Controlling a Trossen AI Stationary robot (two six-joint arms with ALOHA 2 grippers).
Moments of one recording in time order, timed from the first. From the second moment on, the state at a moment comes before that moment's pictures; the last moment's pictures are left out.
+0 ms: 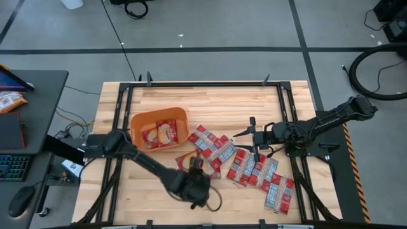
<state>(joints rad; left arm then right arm) -0.53 2.10 1.73 -0.94 -0.54 -0.19 0.24 0.93 0.36 0.40 0.21 -0.25</state>
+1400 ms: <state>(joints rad) -0.53 2.29 1.72 -0.83 -0.61 0.16 0.24 0.94 0.36 0.41 0.20 -0.25</state>
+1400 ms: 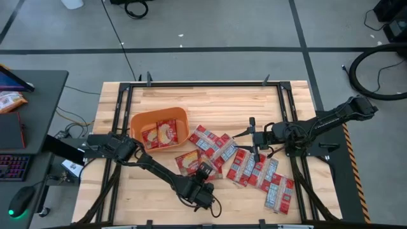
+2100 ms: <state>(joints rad) -0.44 2.02 1.94 -1.11 -0.34 -0.39 0.24 0.94 0.36 0.41 0.20 -0.25</state>
